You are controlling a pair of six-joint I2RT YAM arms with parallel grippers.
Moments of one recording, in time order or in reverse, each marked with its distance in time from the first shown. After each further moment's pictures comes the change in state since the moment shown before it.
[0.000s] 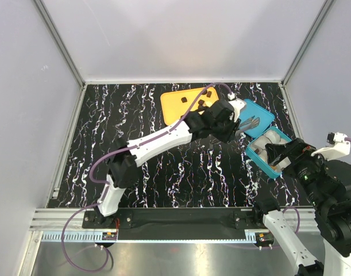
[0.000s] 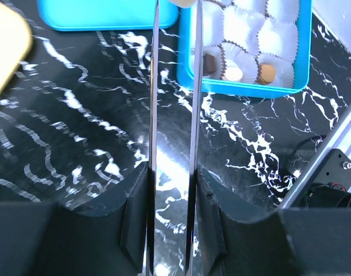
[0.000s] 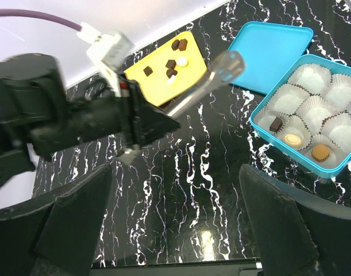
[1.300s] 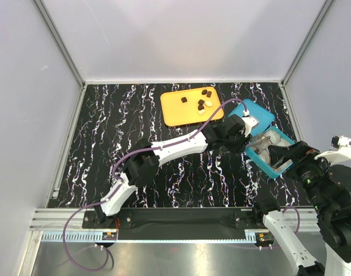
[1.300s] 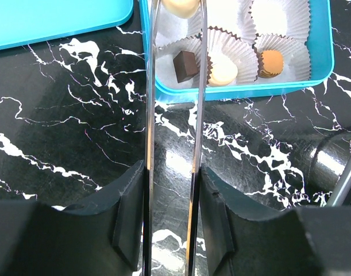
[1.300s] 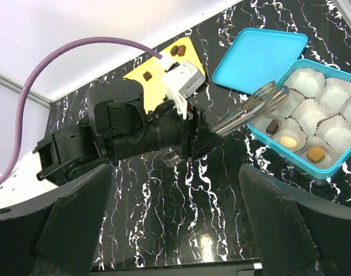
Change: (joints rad) left arm -0.063 0.220 0.018 0.201 0.053 0.100; right arm 0.000 -0.017 0.022 -0.014 0.018 -0.005
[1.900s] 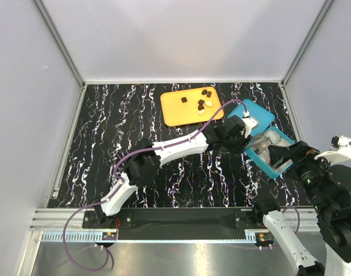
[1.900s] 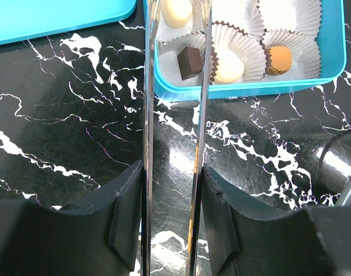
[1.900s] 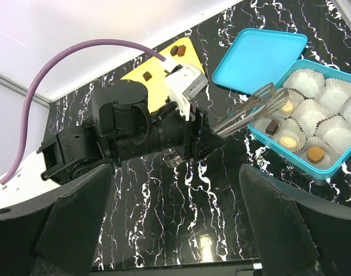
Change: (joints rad) left arm -0.002 0.013 0.000 0.000 -0.016 0.004; right arm 0.000 0.000 0.000 0.000 0.000 -0.003
